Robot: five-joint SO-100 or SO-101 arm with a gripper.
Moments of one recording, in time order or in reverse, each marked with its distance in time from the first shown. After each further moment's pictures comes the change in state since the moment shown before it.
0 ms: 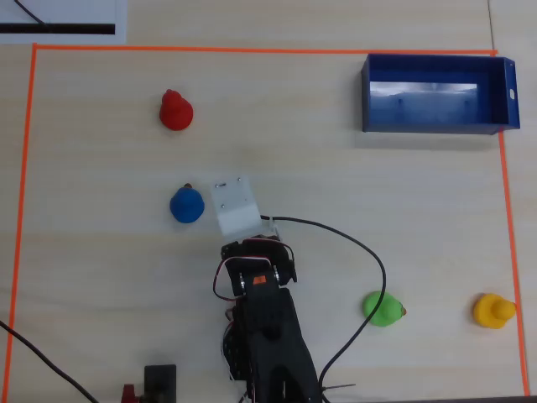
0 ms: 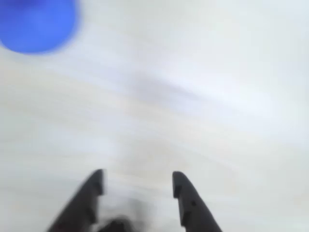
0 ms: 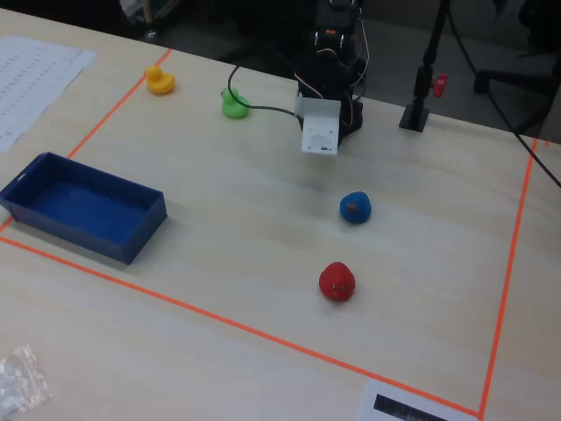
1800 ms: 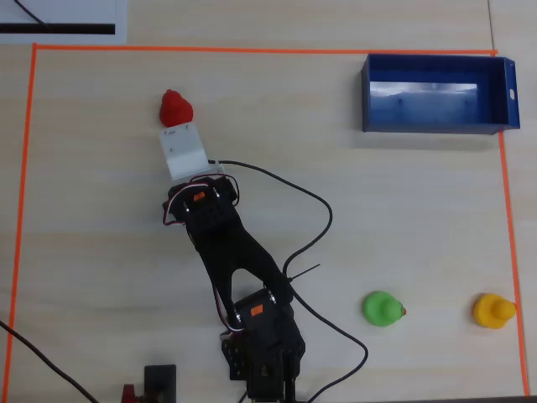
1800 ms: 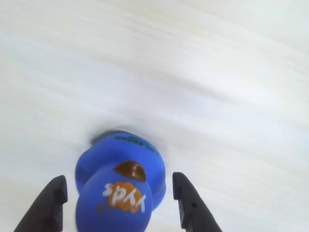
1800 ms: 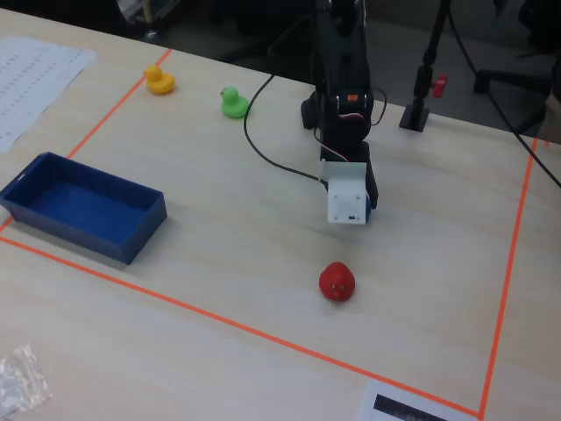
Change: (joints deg) arm -13.2 -61.1 -25.5 -31.6 14.3
